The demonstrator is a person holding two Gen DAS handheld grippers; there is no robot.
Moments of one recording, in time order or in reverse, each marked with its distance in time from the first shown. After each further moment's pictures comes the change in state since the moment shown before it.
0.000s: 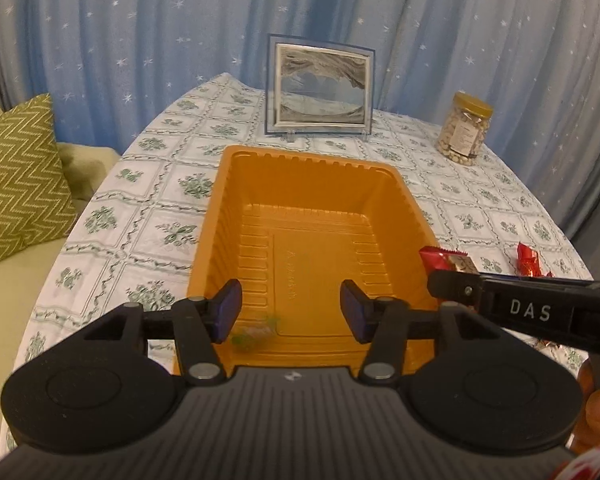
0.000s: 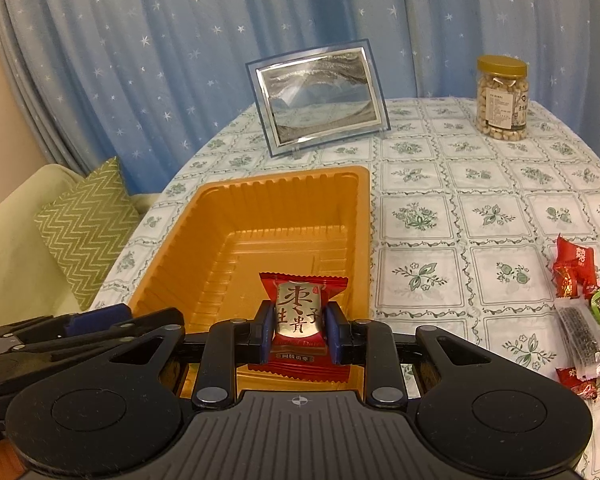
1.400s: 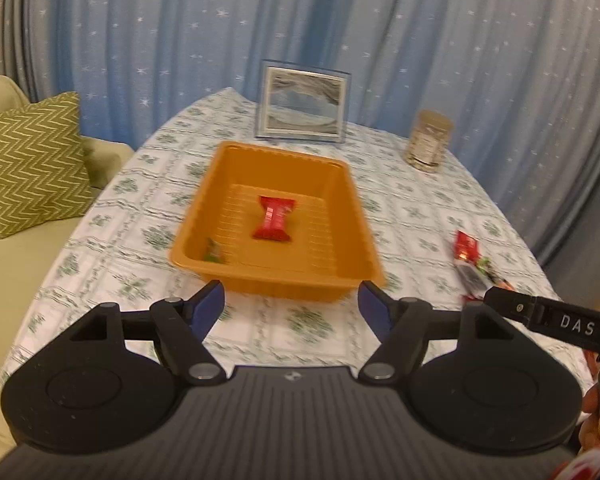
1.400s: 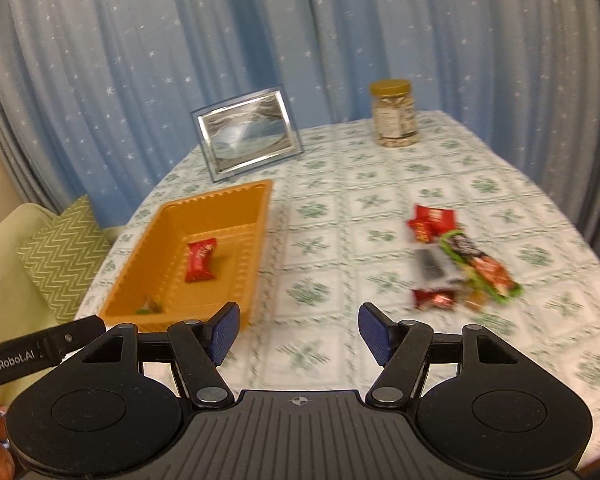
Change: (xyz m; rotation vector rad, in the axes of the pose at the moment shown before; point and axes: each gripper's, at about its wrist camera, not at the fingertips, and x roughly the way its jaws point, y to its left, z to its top) left arm -0.127 -0.055 -0.062 -0.048 -0.054 -0.016; right arm -0.163 -0.042 -0.074 0.095 -0.121 -0.150
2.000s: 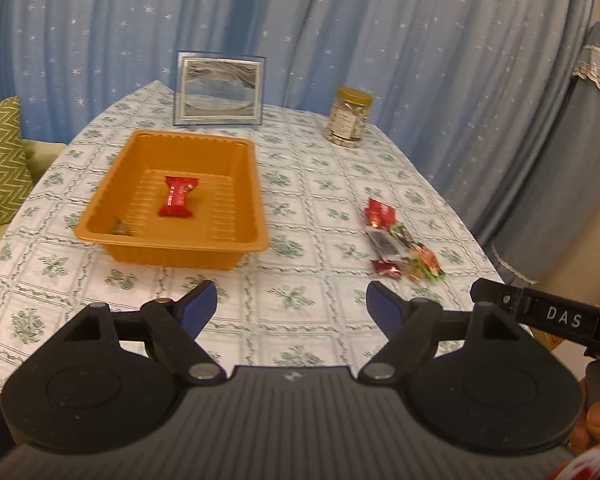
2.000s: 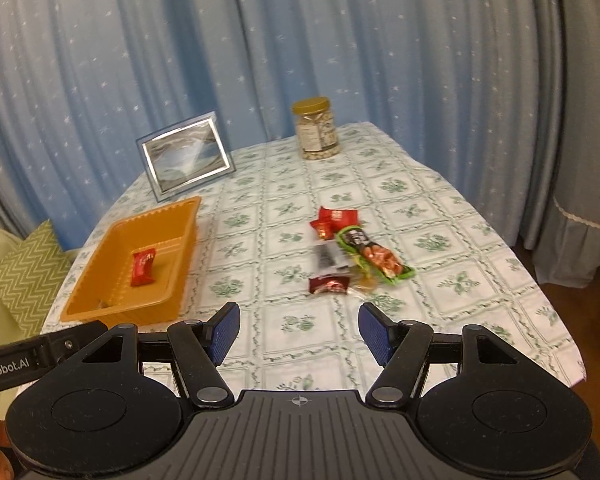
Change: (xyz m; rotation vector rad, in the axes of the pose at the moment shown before) left arm -0.021 -0.075 -0.025 0.073 0.037 -0.145; right arm -0.068 -0.064 -0.017 0.080 -0.051 -0.105
